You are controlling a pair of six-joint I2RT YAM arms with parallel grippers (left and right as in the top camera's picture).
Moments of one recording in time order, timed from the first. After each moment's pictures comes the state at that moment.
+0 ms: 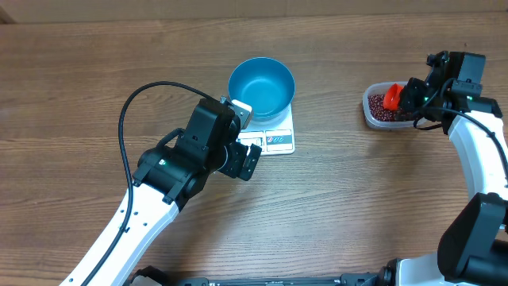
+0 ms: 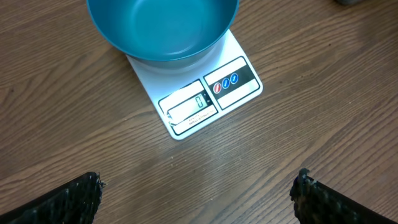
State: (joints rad) left arm -0.53 1.27 1.14 -0.80 0.01 -0.07; right arm -0.23 1.66 1.23 -0.53 -0.22 0.17
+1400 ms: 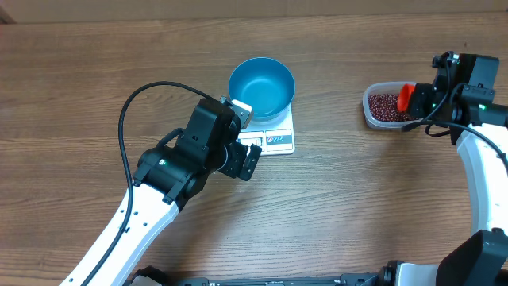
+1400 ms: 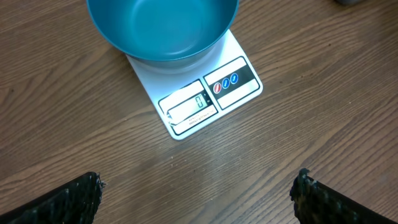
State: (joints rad) left arm -0.53 1.27 1.14 -0.80 0.01 -0.07; right arm -0.23 1.52 1.23 -0.65 -0.11 0.02
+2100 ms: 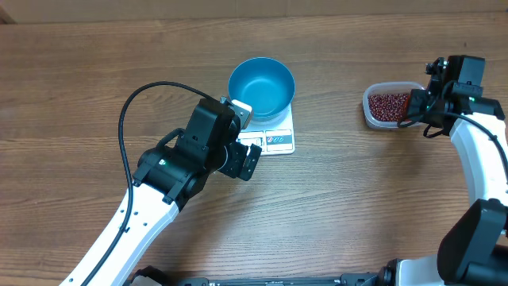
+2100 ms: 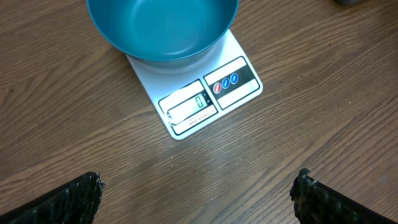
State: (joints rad) left arm -0.53 1.27 1.14 -0.80 0.01 -0.07; right arm -0.23 1.64 1.23 -0.64 -0.03 -0.01
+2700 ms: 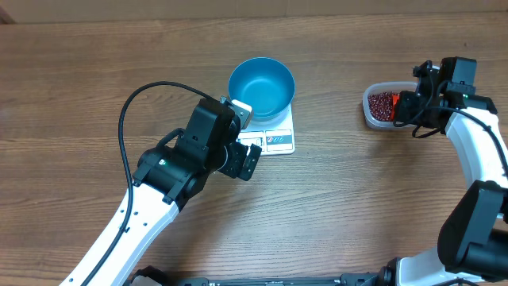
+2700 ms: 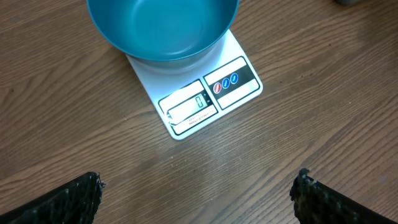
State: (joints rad) left arm -0.53 1.27 1.14 -0.80 0.01 -0.07; right arm -0.23 1.72 1.23 -0.63 -0.25 -0.01
